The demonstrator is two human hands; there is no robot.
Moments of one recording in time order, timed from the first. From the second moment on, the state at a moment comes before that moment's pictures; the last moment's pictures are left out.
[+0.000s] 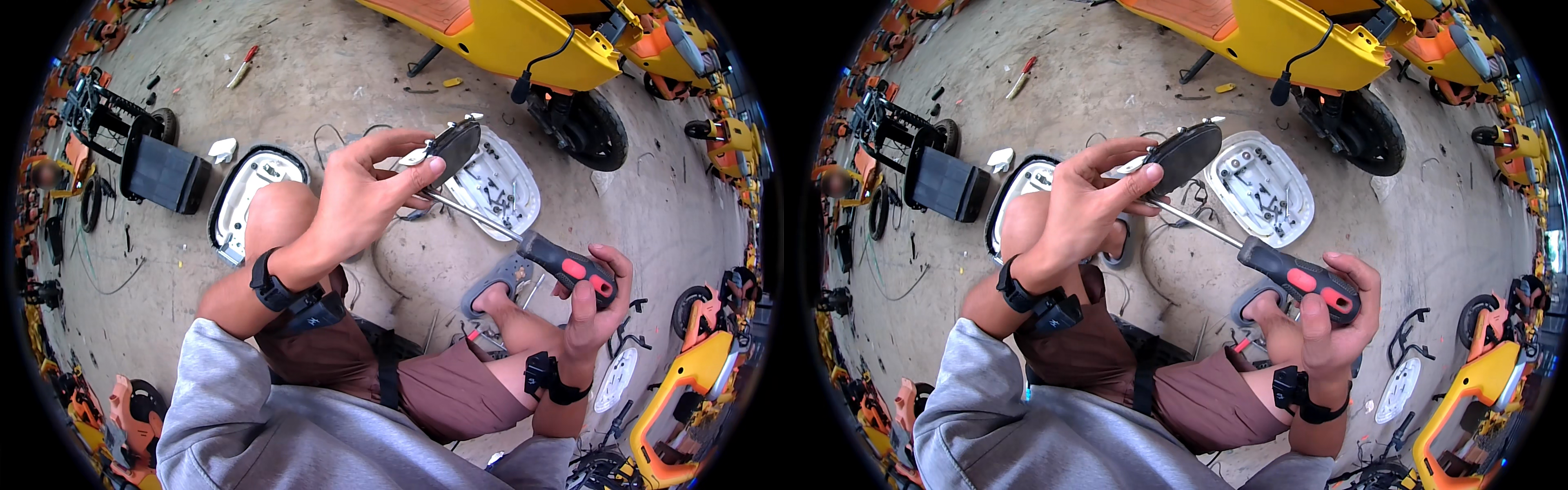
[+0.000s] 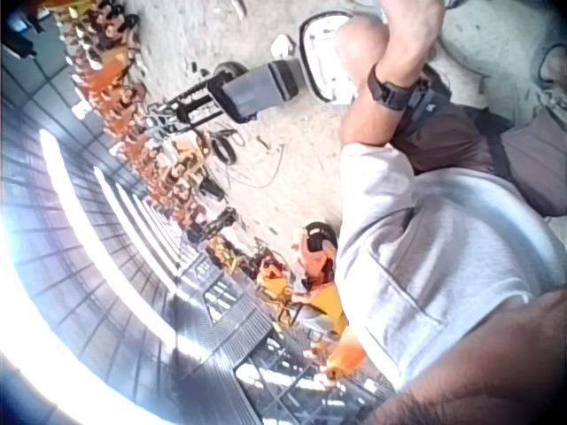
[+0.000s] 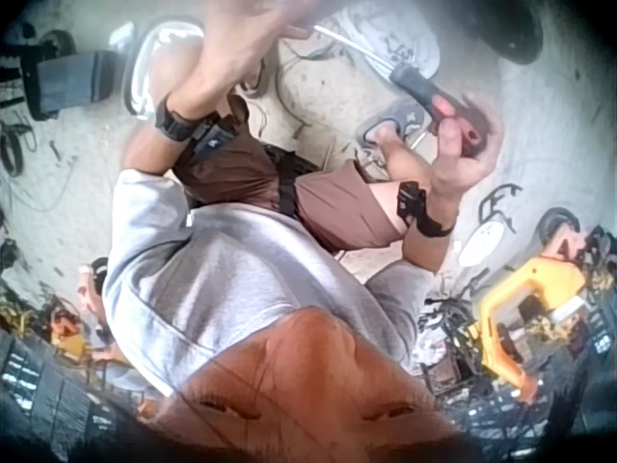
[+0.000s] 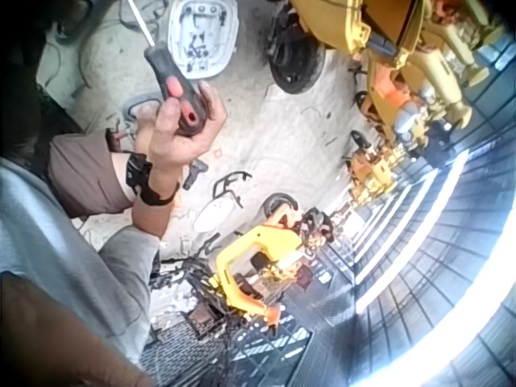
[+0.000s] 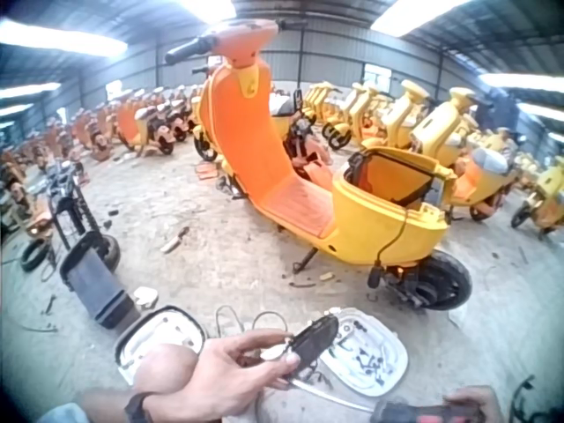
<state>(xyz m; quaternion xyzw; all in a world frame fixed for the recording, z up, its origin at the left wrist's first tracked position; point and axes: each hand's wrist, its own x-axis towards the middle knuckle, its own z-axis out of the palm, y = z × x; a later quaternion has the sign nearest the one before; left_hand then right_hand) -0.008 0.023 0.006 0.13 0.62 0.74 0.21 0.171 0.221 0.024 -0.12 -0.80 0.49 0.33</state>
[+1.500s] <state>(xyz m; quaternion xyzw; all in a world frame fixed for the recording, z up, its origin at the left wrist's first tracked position) -0.005 0.021 0.007 0.14 0.68 0.70 0.17 0.166 0.217 0.028 -0.02 -0.84 0.44 0.31</state>
